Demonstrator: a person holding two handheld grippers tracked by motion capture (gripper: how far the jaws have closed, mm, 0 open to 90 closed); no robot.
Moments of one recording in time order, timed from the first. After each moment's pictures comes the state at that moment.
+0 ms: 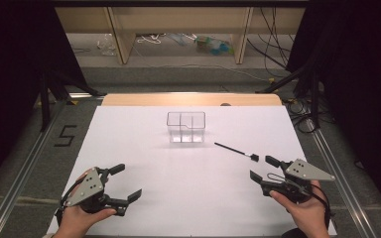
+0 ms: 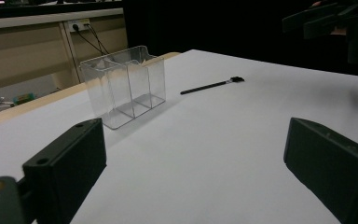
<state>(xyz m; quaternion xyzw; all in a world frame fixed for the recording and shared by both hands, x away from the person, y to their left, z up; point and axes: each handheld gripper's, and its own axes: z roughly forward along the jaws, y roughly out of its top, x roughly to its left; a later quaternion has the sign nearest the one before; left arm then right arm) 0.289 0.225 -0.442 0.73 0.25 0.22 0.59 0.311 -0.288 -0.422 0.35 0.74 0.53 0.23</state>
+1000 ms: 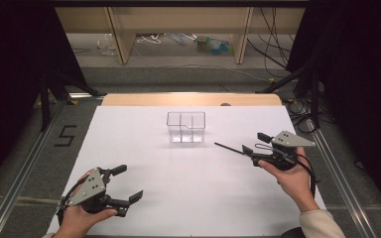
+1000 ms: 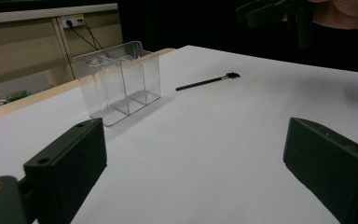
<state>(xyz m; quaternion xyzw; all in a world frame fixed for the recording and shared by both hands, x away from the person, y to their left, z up) 0.289 0.222 -0.444 0.74 0.25 0.21 0.59 0.387 -0.274 -0.412 0.35 0.75 0.51 0.24</state>
